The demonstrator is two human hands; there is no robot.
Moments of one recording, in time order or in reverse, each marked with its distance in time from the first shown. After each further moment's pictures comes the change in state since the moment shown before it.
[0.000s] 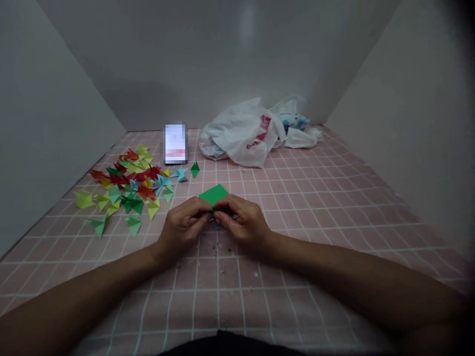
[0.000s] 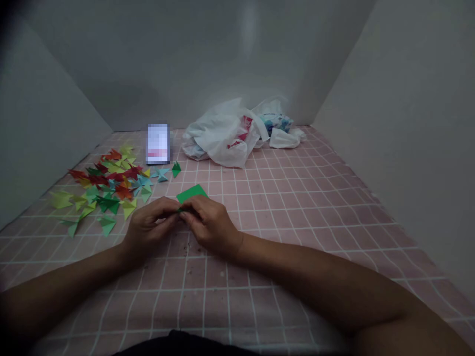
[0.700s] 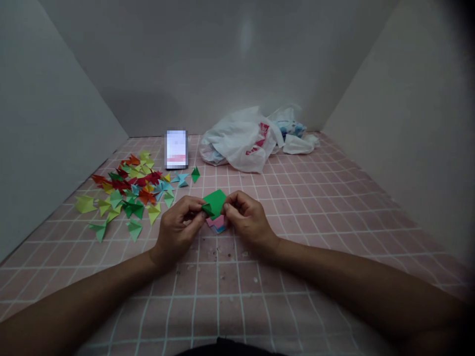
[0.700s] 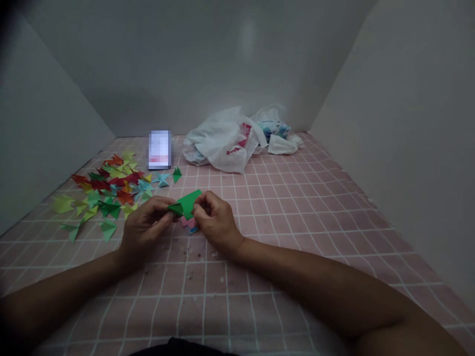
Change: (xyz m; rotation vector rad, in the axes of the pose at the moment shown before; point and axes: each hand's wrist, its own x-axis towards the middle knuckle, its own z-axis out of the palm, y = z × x) left_hand -0.001 -0.001 0.000 -0.093 0.131 -0.130; right_hand 0.008 -0.001 0.003 0.411 0.125 0.568
